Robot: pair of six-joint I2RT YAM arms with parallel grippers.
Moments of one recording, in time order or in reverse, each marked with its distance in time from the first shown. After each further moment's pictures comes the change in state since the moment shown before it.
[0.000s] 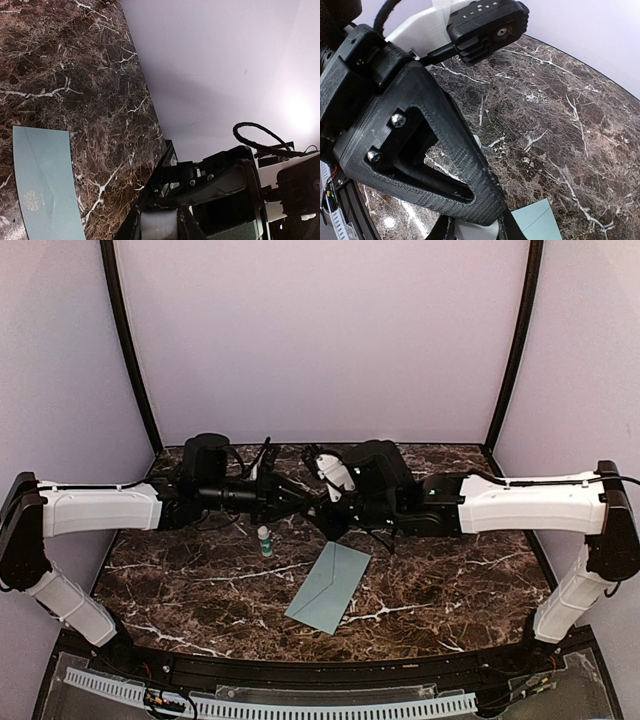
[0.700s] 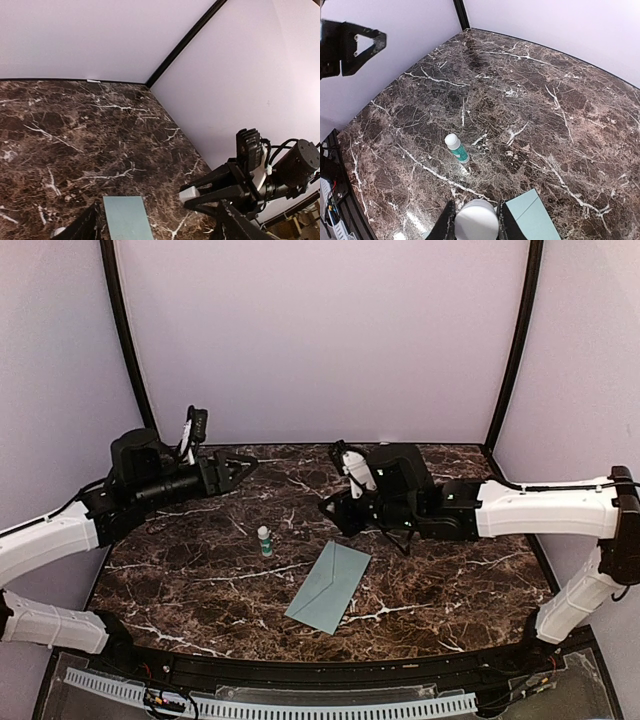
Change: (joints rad) left arm 0.097 -0.360 -0.085 -0.143 -0.314 0.391; right arm -0.040 -0.079 -0.108 0.048 0.040 0.077
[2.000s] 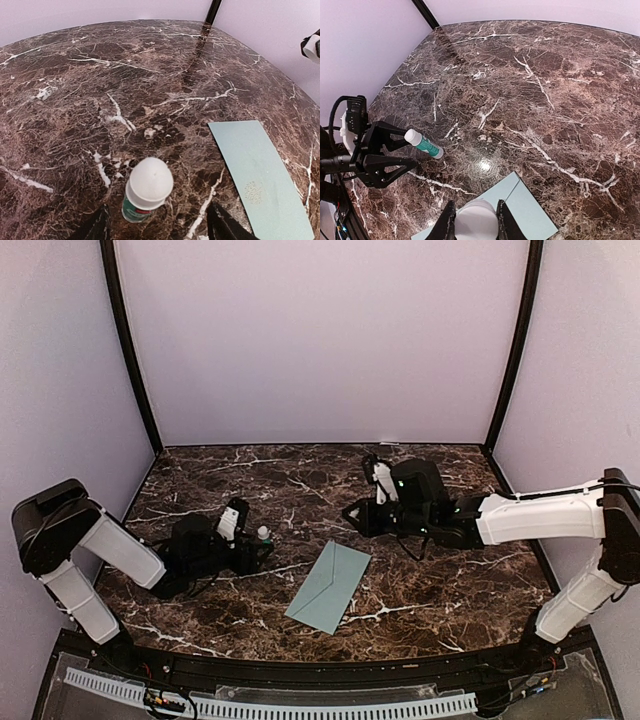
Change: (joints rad) left arm -0.077 0.489 -0.480 0.769 -0.282 0.407; right arm -0.159 -0.019 -0.232 0.205 -0.110 0.185
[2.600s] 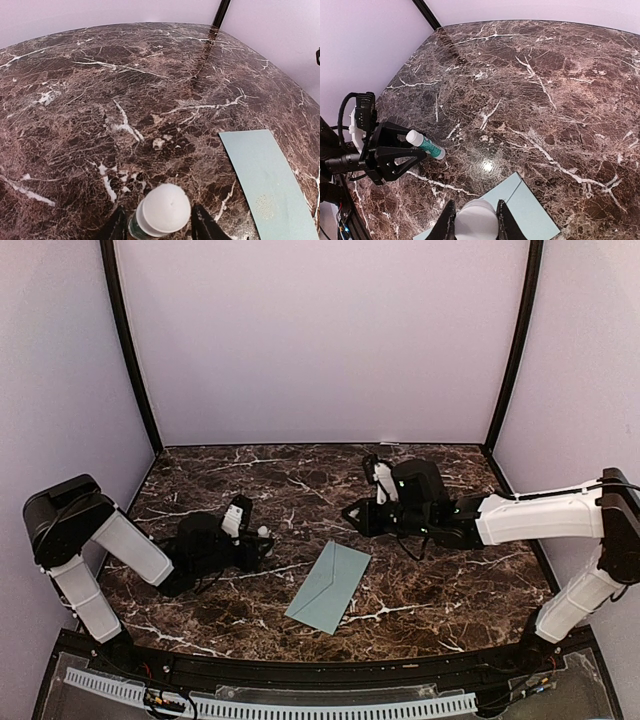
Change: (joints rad) left arm 0.000 0.085 0.046 0.046 -0.035 -0.003; right arm -0.006 0.003 -0.008 0.020 -0.014 0.009
